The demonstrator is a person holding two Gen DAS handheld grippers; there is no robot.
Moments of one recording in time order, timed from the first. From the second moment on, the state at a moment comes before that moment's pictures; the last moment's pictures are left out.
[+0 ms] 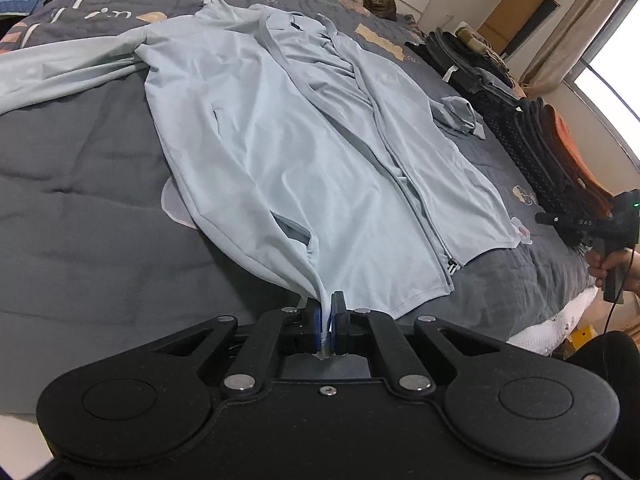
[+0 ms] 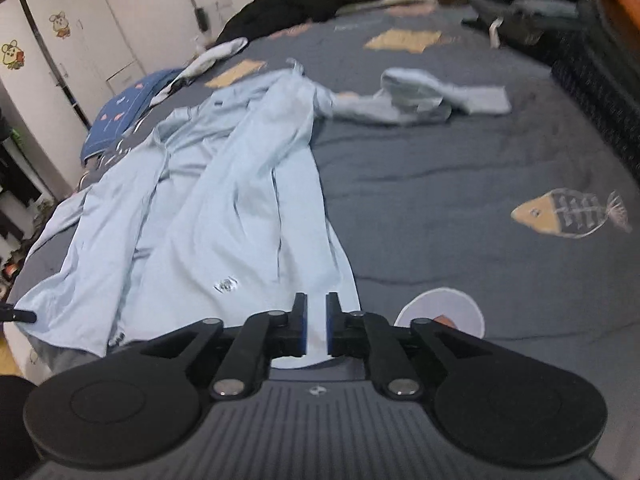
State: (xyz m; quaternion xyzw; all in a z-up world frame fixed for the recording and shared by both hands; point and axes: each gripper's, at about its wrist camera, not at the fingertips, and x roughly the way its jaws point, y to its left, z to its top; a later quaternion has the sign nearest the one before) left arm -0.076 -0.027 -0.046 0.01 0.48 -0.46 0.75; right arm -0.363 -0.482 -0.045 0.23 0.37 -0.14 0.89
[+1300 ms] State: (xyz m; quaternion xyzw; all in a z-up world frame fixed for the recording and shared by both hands) left arm -0.070 -0.028 -0.069 0.00 0.49 -0.44 0.75; right arm -0.361 -0.491 -0.086 0.40 0.32 -0.19 0.84
